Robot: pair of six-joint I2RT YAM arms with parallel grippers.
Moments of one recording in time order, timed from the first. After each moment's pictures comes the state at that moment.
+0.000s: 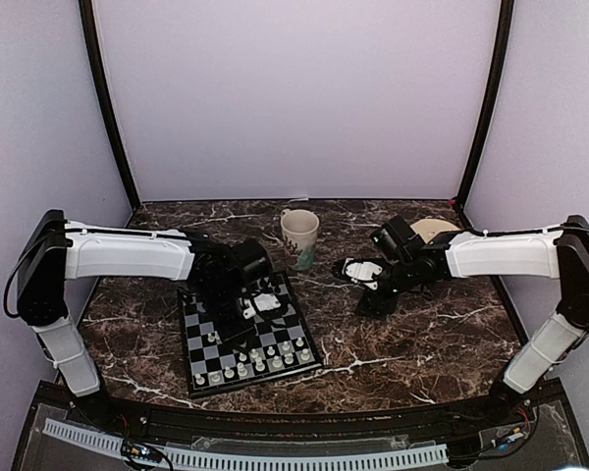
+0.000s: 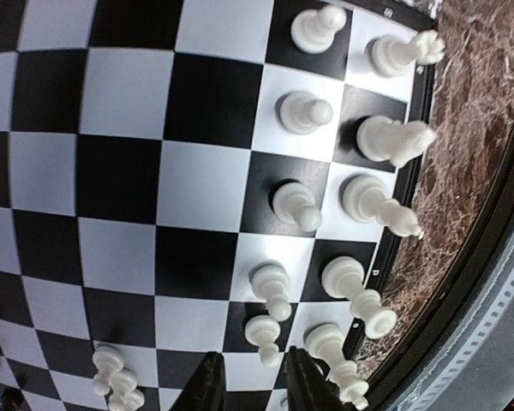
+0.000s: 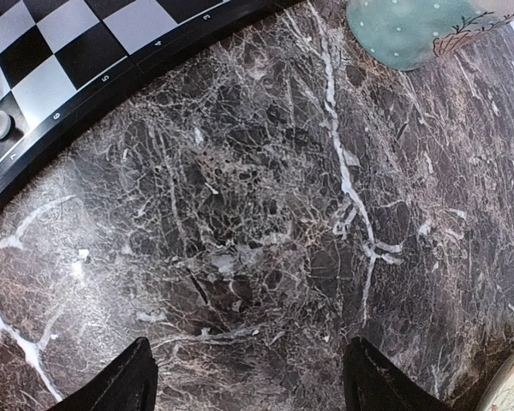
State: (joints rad) left arm -0.93 1.77 1.24 -0.97 0.18 0.14; right arm 0.73 1.58 0.97 -0.43 -0.08 -0.52
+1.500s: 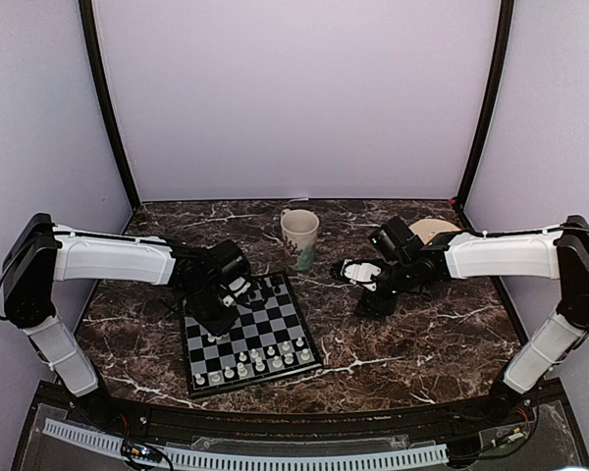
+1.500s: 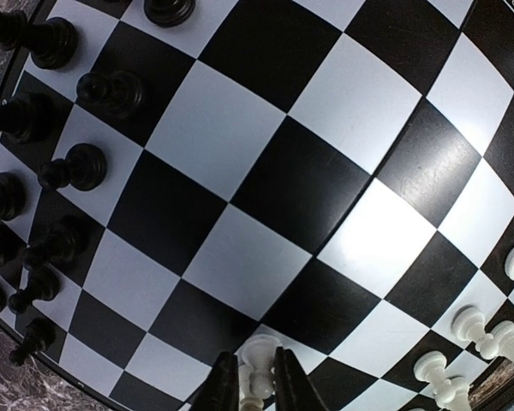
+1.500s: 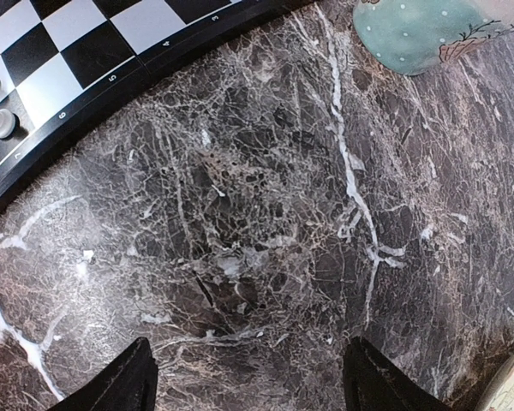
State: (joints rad) left arm -0.83 1.67 1.06 -0.79 -0.08 -0.18; right arm 0.75 1.58 0.97 -0.43 -0.07 -0.52
